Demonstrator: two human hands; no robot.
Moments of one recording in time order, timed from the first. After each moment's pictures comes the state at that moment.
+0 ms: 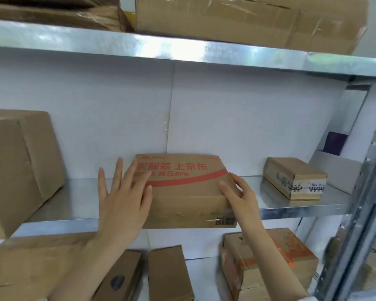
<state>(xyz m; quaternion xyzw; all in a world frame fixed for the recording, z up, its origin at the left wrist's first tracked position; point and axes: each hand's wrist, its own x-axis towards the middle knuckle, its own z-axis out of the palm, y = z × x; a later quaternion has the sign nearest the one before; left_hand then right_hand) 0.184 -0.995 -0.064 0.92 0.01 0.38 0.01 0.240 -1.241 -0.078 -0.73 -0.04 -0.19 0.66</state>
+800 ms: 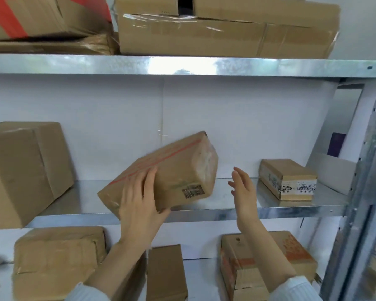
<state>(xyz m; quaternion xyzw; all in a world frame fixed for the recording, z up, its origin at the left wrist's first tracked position) 0.176 -1.066 -0.077 0.86 -0.03 0.50 0.11 0.241 -1.277 -0.062 -0.62 -0.03 -0.18 0.76</state>
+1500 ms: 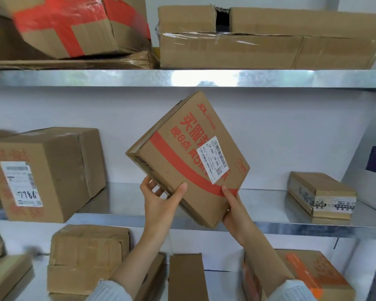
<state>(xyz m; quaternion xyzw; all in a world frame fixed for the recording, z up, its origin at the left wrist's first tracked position) 0.165 -1.060 -0.048 0.60 0.01 0.36 0.71 0.250 -1.216 -0.077 -0.50 -0.14 0.08 0.85</state>
